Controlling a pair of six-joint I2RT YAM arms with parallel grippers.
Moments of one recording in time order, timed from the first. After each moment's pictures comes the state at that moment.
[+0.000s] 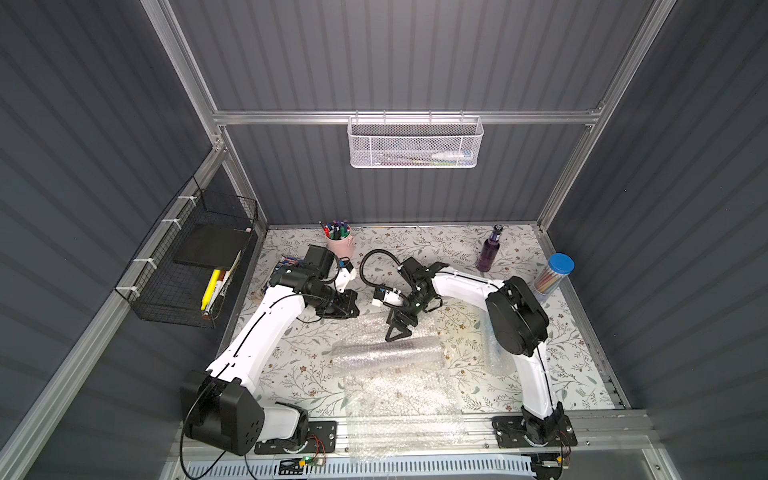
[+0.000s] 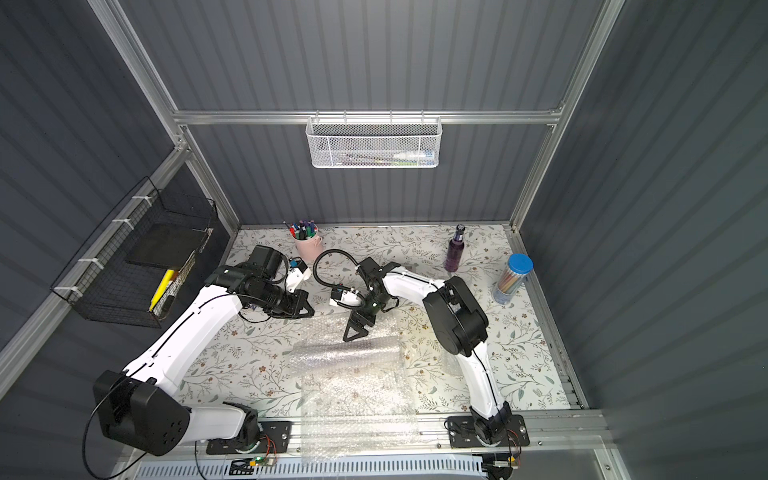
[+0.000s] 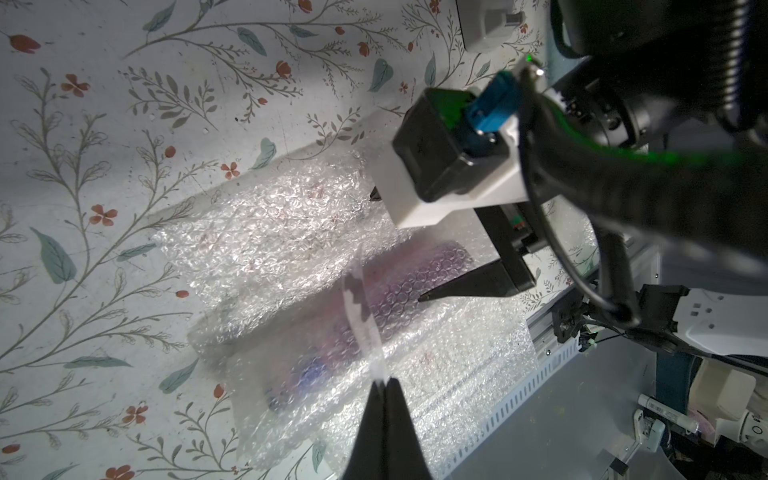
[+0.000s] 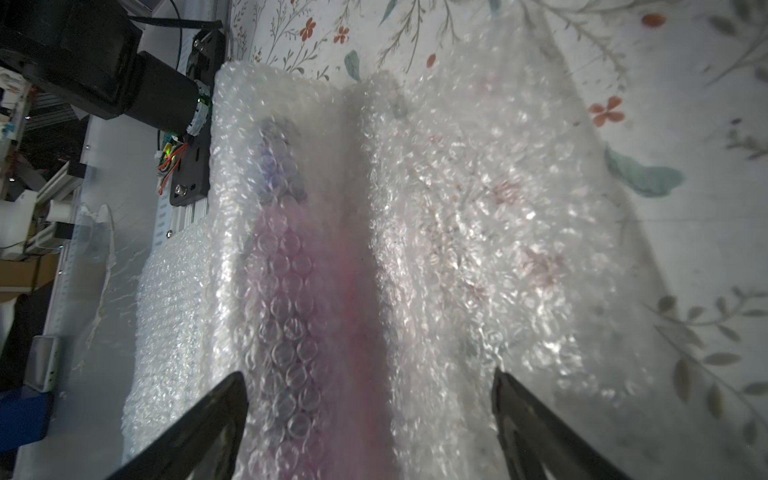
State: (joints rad) left arm -0.32 1.35 1.24 -1.11 0.47 -0.11; right arm 0.69 2.18 1.61 -0.87 -0.83 -0.60
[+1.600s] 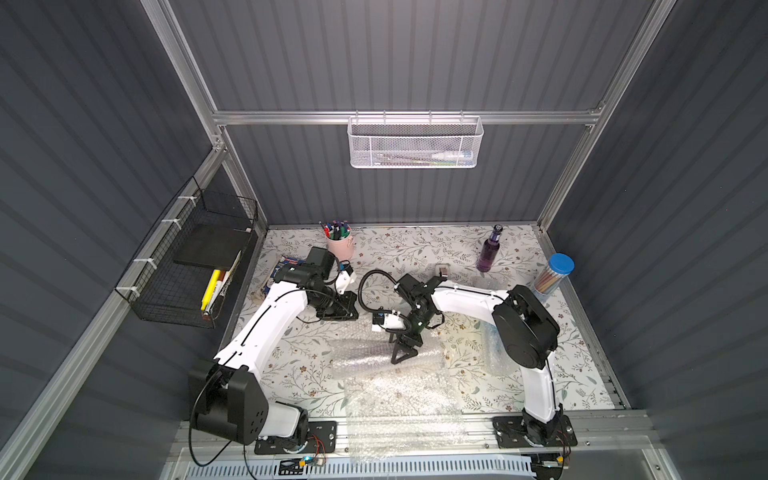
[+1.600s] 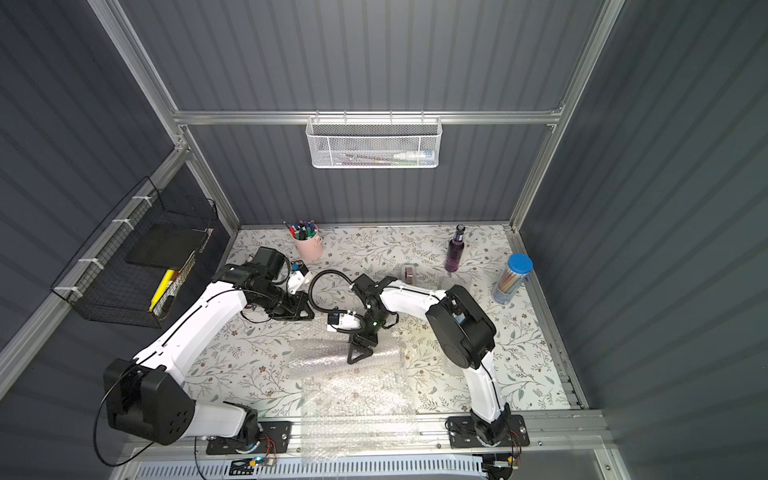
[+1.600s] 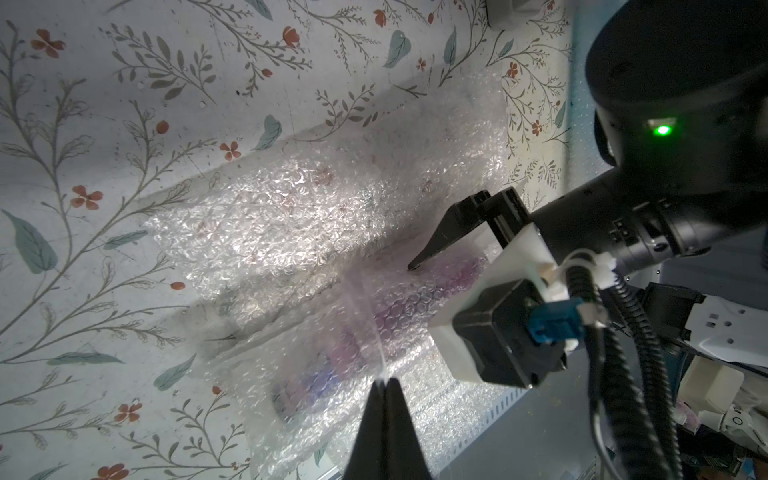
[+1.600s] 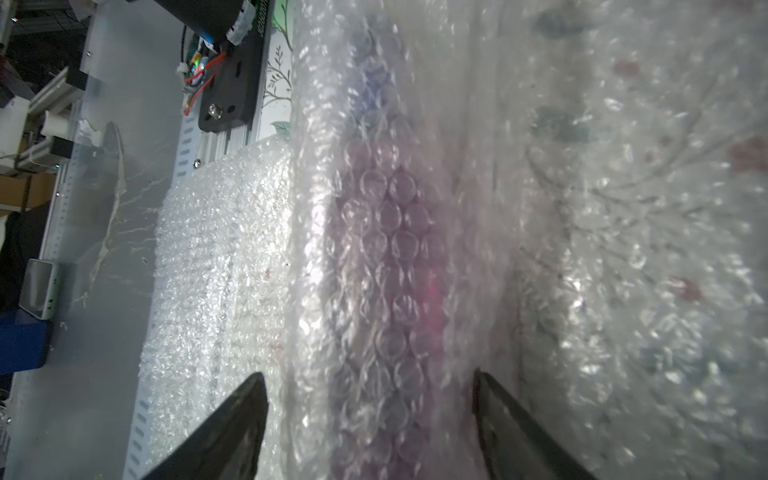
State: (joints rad) left arm -0.30 1.40 1.23 -1.12 0.49 -0.10; right arm 0.80 2.03 1.40 -0.82 -0.75 -0.69
